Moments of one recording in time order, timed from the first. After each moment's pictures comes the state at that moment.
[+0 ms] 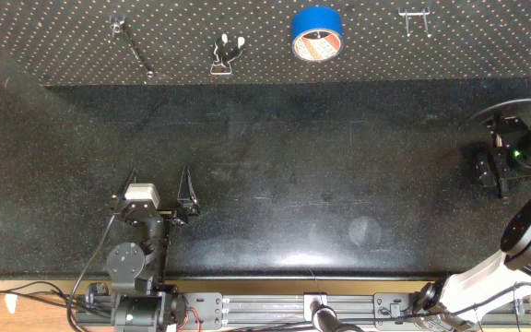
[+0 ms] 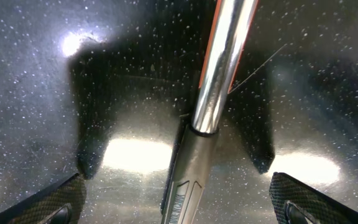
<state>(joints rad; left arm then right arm) 0.00 0.01 0.01 -0.07 0.01 -0.07 -0.56 1.88 1.24 -0.98 0.07 -0.67</state>
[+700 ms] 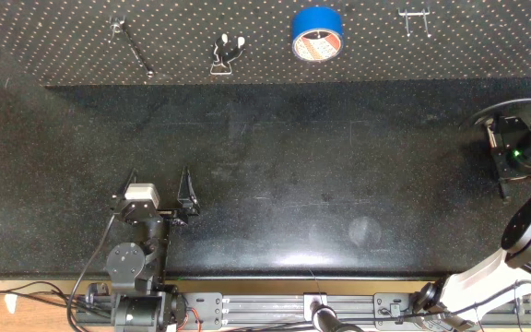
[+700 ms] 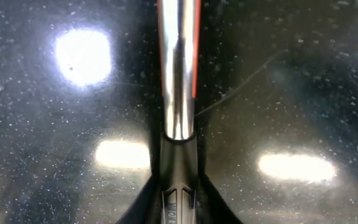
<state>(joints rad) 0.00 0.01 0.01 -0.07 0.01 -0.07 -0.56 1.90 1.24 -0.97 0.07 -0.68</state>
